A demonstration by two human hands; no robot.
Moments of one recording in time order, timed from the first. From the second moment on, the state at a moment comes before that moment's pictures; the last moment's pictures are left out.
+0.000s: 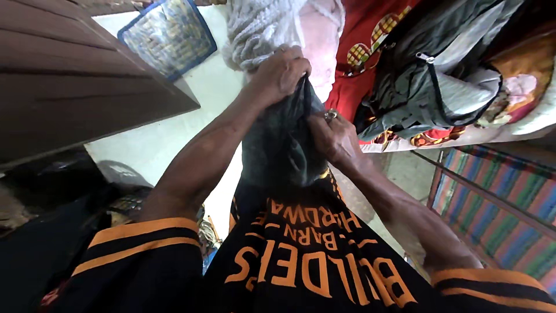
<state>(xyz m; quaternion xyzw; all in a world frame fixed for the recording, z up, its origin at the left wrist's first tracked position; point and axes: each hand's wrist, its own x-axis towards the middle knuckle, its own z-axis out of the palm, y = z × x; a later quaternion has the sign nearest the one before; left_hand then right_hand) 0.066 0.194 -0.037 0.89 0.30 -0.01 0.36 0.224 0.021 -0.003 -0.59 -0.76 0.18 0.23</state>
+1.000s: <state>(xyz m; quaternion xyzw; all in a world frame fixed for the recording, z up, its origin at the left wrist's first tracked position) 0.022 0.008 0.037 0.59 0.51 0.30 0.55 0.148 -0.010 -0.001 -0.63 -0.68 0.36 0.05</state>
